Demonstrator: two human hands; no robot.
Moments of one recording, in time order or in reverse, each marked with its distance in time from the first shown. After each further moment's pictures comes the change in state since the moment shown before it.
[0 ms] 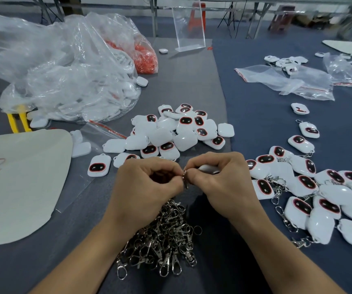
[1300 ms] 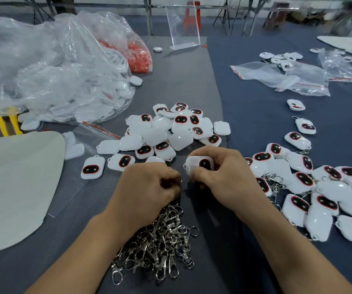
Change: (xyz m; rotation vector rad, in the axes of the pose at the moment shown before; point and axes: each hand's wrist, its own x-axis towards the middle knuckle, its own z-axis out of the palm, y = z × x) left_hand 0.011 -0.008 0.002 0.463 -0.249 0.097; right_hand 0.011 0.017 -0.013 -0.126 -0.046 0.148
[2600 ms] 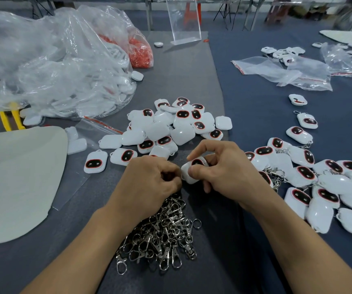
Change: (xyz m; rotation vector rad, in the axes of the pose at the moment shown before) left_hand 0.000 -0.016 0.007 -0.126 0.018 -0.020; right_hand 0.002 -0.004 -0.006 -0.023 -0.179 0.014
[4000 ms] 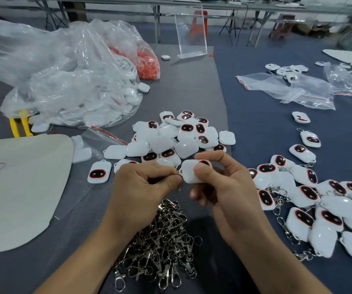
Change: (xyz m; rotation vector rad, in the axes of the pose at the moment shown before) left_hand -0.005 0.015 -0.009 -0.403 0.253 -0.032; right_hand -0.019 -0.026 0.025 0.887 0.180 0.083
